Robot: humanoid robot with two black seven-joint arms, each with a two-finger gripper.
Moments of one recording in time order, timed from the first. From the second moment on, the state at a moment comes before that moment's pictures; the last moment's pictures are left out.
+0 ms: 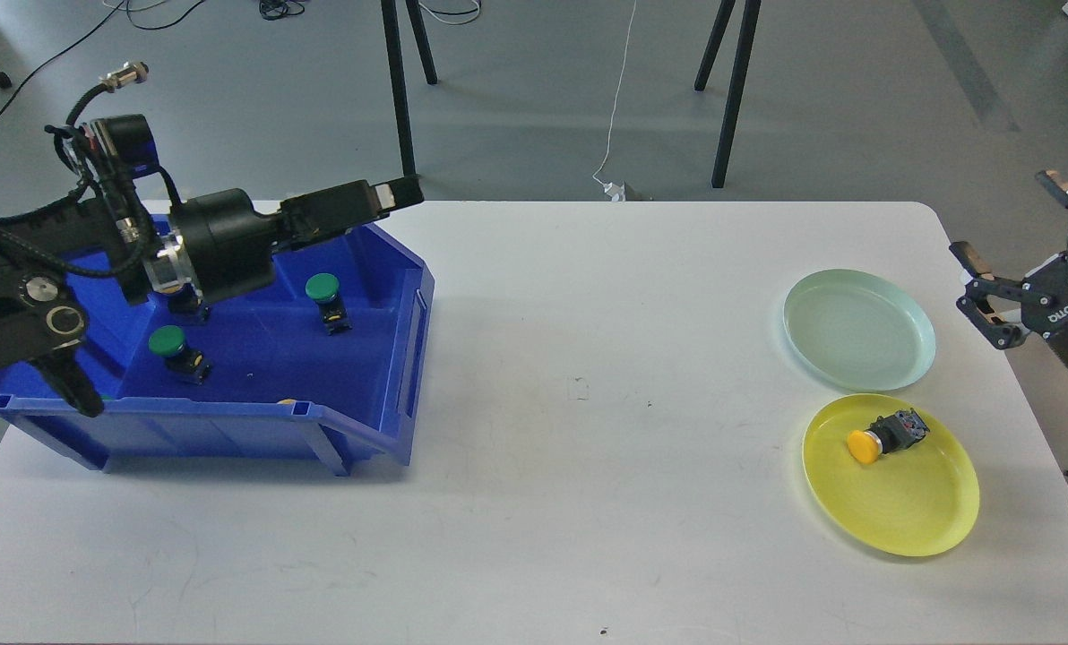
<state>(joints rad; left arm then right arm) -1.13 0.94 -0.01 -1.41 0.96 -0.14 -0.49 0.21 -0.84 1.00 1.22 -0.19 0.49 0.49</state>
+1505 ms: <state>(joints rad) -1.07 0.84 0.32 -0.78 1.32 -0.15 -0.49 0.24 -0.77 0.98 1.21 -0.18 0.49 0.49</state>
